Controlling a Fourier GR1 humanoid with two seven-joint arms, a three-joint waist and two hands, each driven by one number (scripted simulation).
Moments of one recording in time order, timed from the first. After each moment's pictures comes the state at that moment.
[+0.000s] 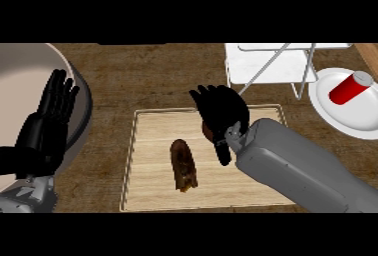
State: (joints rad) left arm -0.14 0.38 -0.16 -1.77 0.21 0.37 0.11; right arm -0.91 -0.33 0.79 -1.40 0.33 0.46 0.86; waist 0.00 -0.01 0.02
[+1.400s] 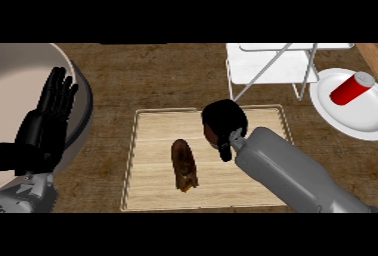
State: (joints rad) left arm -0.15 0.35 -0.12 -1.76 0.19 0.33 0.13; right arm -0.79 -0.26 0.78 -1.18 0.54 0.40 0.60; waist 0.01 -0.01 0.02
